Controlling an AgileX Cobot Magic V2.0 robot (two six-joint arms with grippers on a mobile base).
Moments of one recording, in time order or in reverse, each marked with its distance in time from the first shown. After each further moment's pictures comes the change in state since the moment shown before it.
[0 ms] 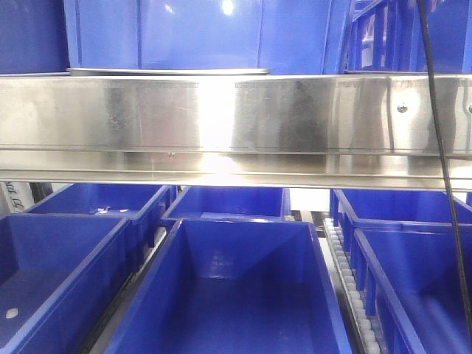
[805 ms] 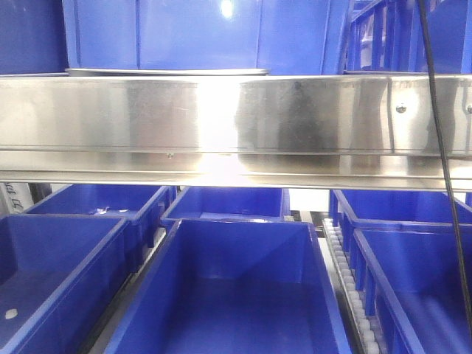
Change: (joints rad) left arm 0.329 -0.341 0.205 -0.060 -0.025 0.000; right arm 0.000 0.000 0.000 0.000 -0.006 0.000
